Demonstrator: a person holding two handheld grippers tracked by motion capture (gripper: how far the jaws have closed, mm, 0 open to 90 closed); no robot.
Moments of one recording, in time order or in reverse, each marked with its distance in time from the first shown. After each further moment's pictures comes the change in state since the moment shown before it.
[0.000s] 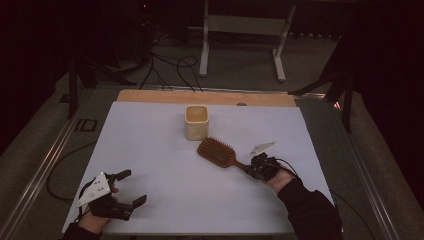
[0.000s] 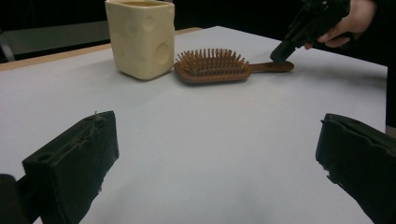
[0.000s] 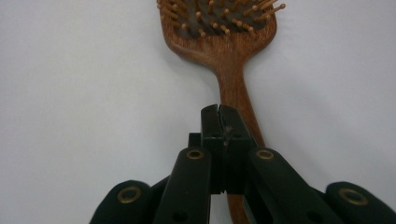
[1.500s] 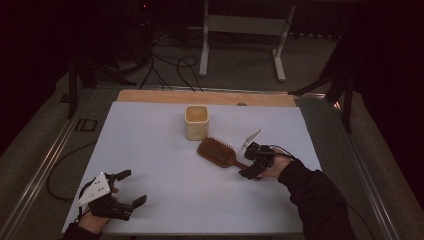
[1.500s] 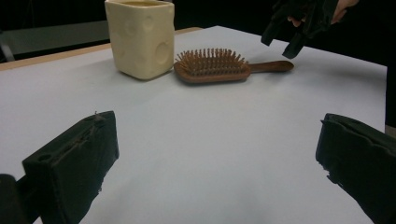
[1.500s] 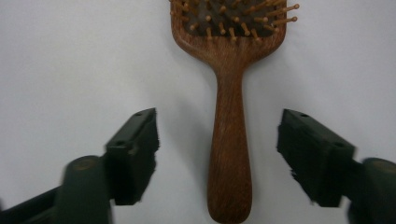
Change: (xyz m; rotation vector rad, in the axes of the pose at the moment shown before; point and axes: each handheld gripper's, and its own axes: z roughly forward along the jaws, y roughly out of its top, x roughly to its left) left arm 0.000 0.000 0.000 0.001 -0.002 0.001; right arm -0.008 0.040 -0.003 0.204 0.042 -0.149
